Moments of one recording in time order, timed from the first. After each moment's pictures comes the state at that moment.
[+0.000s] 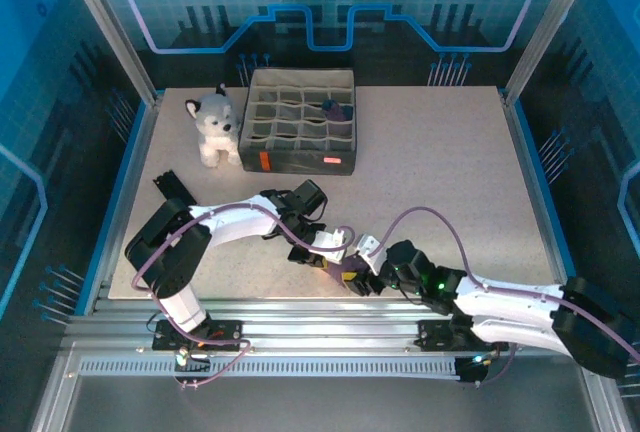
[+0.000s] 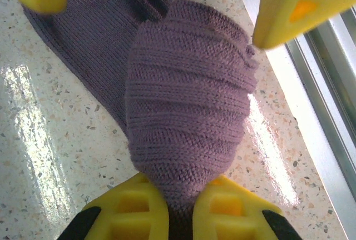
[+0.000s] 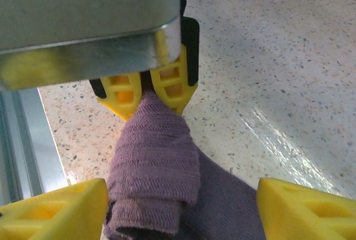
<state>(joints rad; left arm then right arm) -0.72 1.70 0.98 -0.59 0.53 1.07 0.97 1.01 0.19 0.27 -0.03 0.02</state>
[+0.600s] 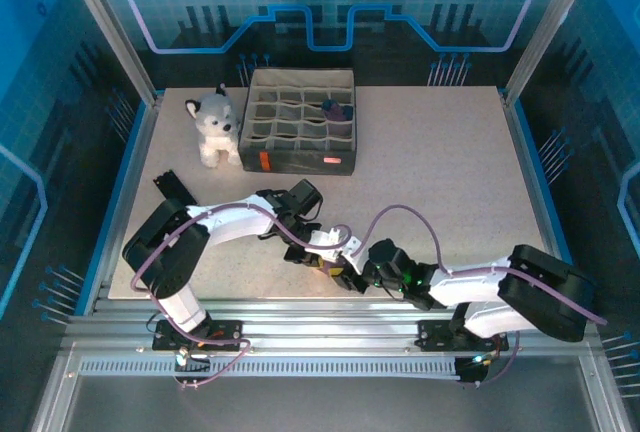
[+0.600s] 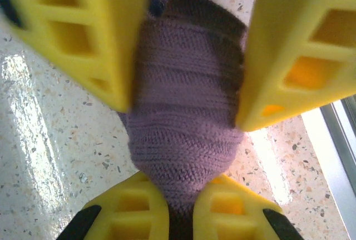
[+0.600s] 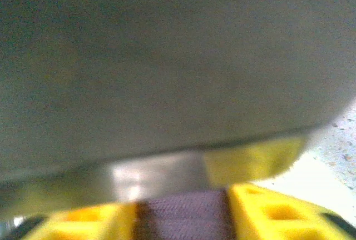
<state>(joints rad) -0.70 1.69 0.95 -0.60 0.53 1.06 1.03 1.32 0.24 0.54 -0.04 0.04</state>
